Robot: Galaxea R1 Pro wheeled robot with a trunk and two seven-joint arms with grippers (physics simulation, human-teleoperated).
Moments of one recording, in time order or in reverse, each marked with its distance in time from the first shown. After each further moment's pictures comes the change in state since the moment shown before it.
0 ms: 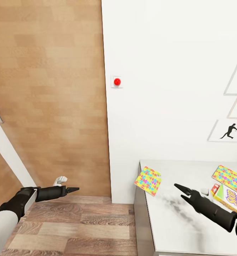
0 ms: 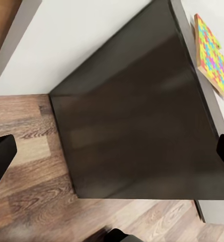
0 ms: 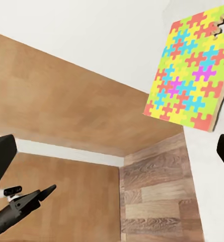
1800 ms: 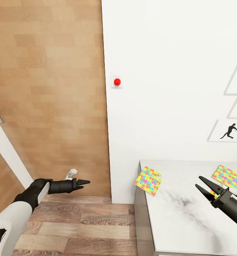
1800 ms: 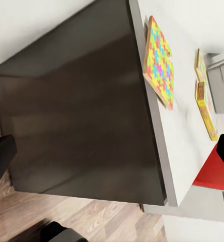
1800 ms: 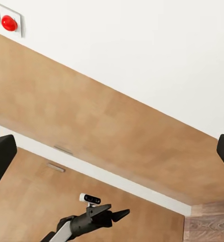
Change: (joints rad) left arm -0.066 -0.094 0.021 0.000 0.010 0.244 -0.030; right arm 0.029 -0.038 -0.189 -0.001 -0.063 0.000 0.413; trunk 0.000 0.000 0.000
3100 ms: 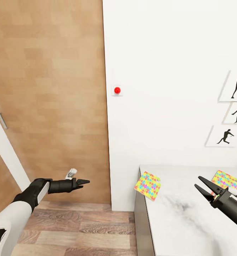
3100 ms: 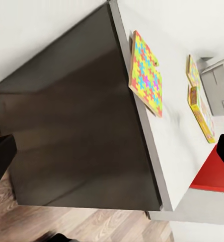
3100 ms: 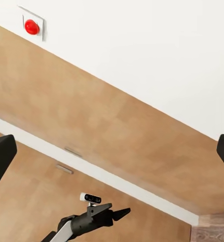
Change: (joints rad) left arm 0.000 0.003 -0.001 -0.006 -0.001 -0.009 -0.002; right arm 0.000 0.006 0.002 0.000 0.000 0.000 0.000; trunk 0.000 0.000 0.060
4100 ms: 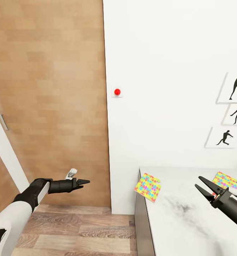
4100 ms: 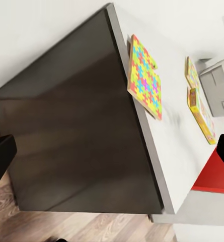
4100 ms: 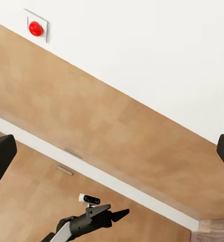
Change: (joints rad) left arm 0.000 -0.001 0.001 0.000 -0.001 0.001 0.000; right arm 0.000 0.000 -0.003 0.001 0.001 -0.003 -0.003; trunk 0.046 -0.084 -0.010
